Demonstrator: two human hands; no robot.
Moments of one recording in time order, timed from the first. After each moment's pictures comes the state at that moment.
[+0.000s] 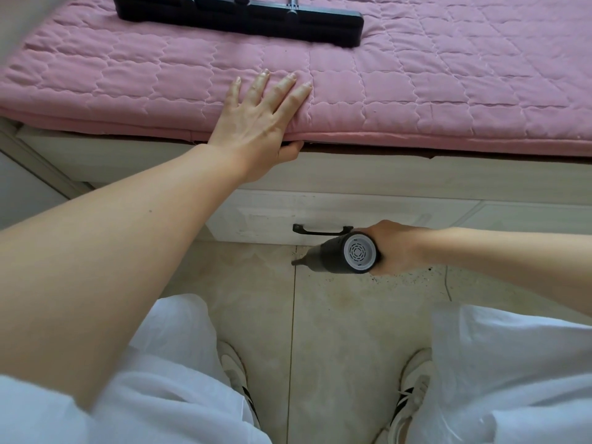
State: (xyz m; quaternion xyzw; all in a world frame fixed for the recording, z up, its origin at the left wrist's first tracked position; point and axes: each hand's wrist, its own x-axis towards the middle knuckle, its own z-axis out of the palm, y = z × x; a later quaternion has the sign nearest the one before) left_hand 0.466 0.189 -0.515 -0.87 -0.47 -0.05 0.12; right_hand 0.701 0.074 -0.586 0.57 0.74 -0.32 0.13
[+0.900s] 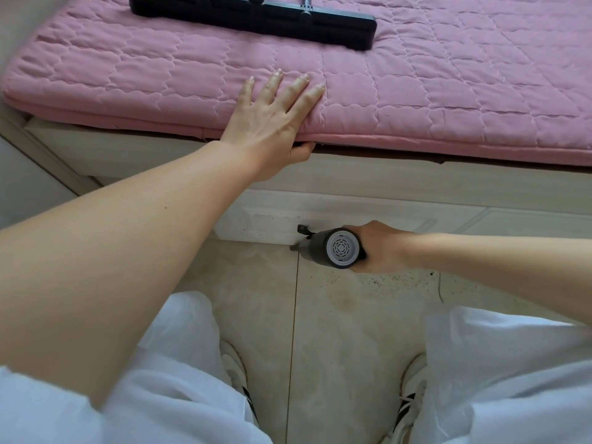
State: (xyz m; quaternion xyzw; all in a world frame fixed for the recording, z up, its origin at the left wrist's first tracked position) left_hand 0.465 0.189 -0.513 -0.87 -0.47 -0.06 0.12; right_hand 0.676 0.085 -0.599 0.58 0.75 -0.31 0.09
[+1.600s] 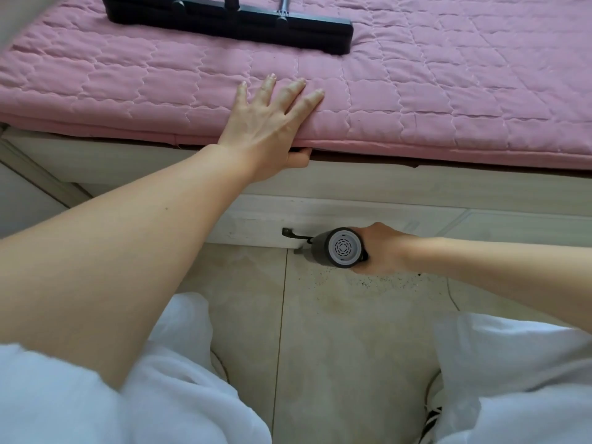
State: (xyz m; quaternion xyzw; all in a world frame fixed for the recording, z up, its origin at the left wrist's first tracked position) left_hand 0.497 0.192 -0.508 -0.88 -0.47 -0.05 0.11; right_hand 0.710 0.077 -0.593 0.60 0.73 -0.31 0.08
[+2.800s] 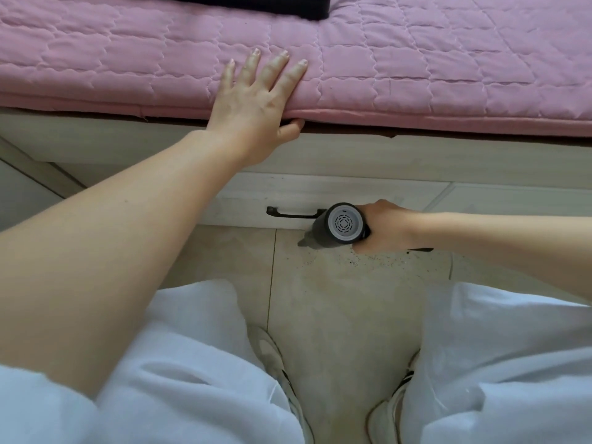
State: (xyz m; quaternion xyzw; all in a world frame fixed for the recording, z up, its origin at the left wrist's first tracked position) left_hand 0.522 0.173 -0.516 -0.85 -0.51 -0.06 0.08; right_hand 0.740 0.063 -0.583 0.60 0.72 -0.34 0.08
